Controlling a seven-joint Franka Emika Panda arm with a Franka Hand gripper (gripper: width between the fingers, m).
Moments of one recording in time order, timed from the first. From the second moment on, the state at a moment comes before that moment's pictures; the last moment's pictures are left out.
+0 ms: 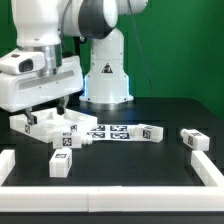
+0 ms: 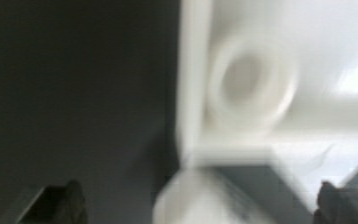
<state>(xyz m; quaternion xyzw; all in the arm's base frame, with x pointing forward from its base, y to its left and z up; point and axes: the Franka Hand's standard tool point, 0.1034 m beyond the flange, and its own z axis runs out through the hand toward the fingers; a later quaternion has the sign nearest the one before) 0.364 -0.173 0.053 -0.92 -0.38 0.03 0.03</state>
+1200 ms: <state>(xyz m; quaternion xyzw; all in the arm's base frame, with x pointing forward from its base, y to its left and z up) 0.314 -0.235 0.010 -0.92 -0.39 0.05 0.00</state>
